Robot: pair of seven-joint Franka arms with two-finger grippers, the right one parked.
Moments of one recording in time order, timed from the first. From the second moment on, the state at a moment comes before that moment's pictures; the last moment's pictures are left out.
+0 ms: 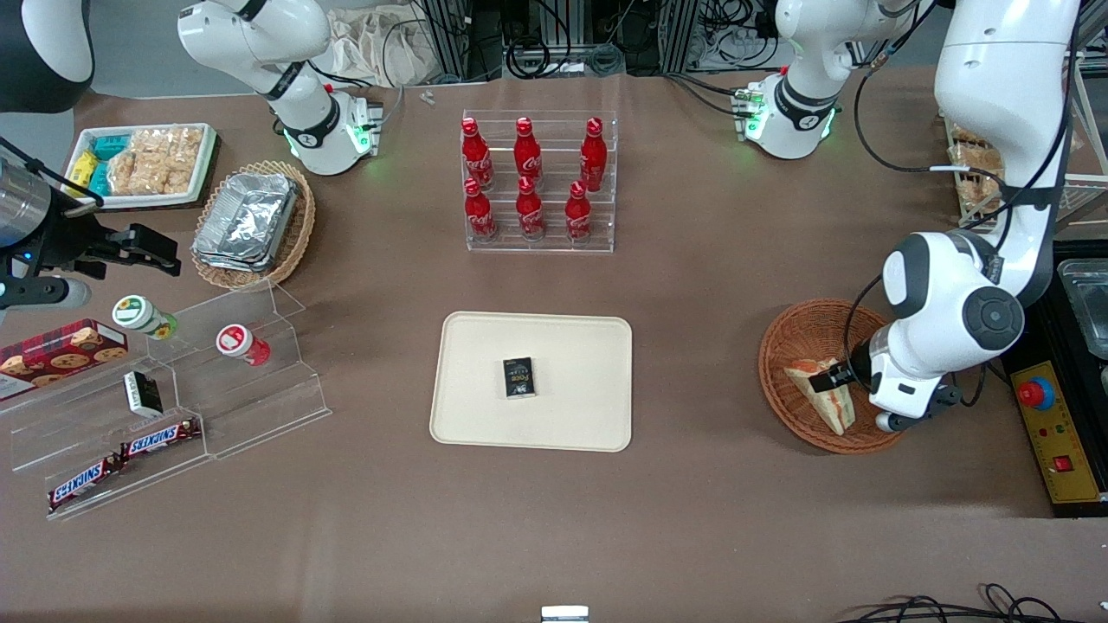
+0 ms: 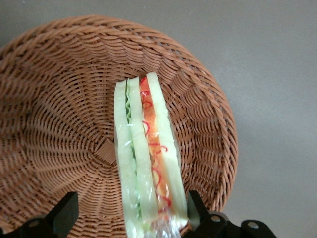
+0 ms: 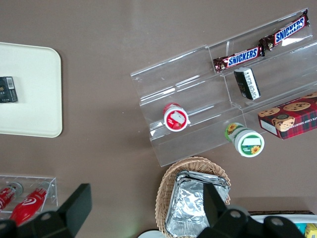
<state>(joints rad) 0.03 0.42 -0.10 -1.92 -0.03 2.28 -0.48</state>
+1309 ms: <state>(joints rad) 0.03 0.17 -0.20 -1.78 -0.03 1.83 -0.52</state>
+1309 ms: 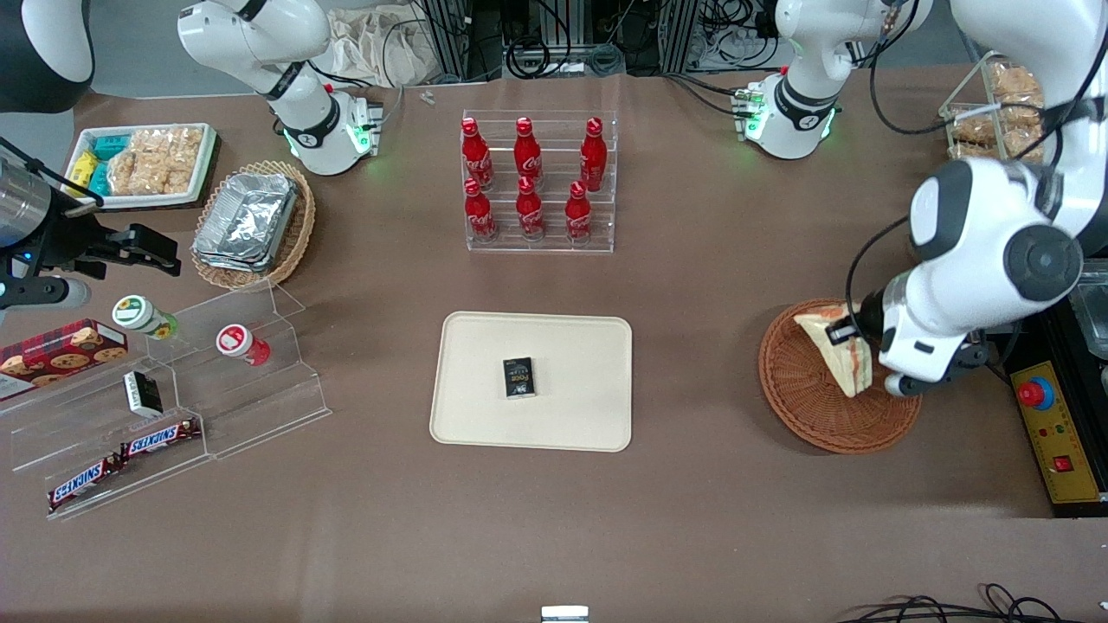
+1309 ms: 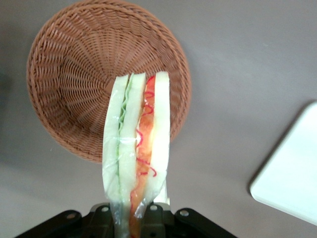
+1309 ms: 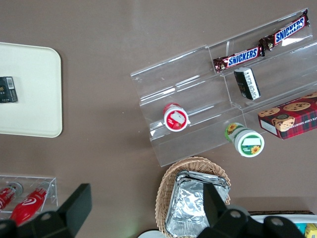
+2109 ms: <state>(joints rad) -0.17 0.35 -0.44 -1.73 0.08 2.11 -0.52</state>
